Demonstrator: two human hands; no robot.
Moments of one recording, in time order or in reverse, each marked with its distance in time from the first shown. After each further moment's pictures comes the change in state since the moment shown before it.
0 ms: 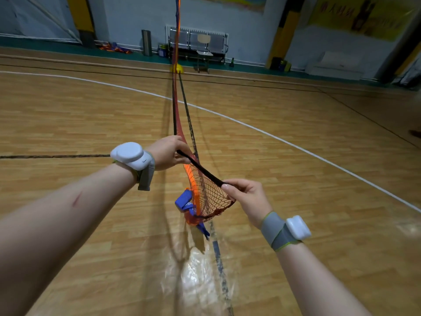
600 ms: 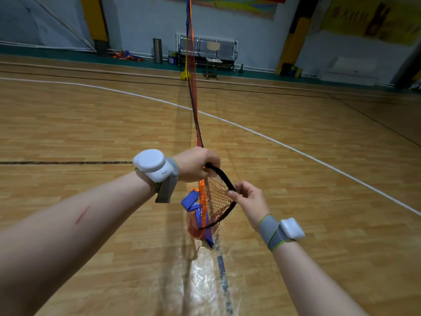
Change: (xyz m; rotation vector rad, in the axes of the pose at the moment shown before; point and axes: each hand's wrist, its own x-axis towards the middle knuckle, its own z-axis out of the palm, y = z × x) left_hand 0.057 0.043 -0.011 0.002 -0.063 0.188; right_hand 0.079 0.026 -0.021 -0.097 0.052 0.074
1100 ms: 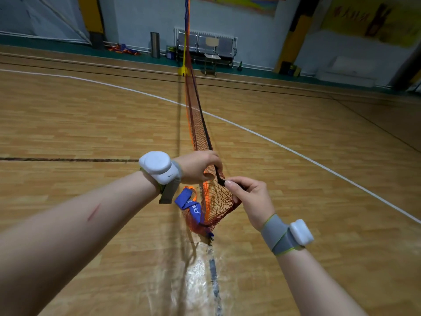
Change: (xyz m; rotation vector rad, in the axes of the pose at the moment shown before) left_hand 0.057 -0.016 0.018 0.015 -0.067 0.007; right_hand 0.022 -0.034 -0.024 0.121 -0.006 -0.112
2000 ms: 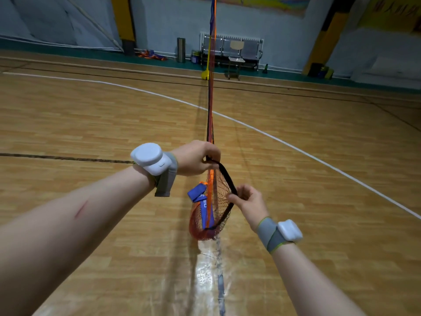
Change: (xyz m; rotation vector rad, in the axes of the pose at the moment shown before) left_hand 0.057 -0.026 -0.018 -0.030 0.129 -0.150; right_hand 0.097 0.083 -0.032 -0.112 -0.081 0.171
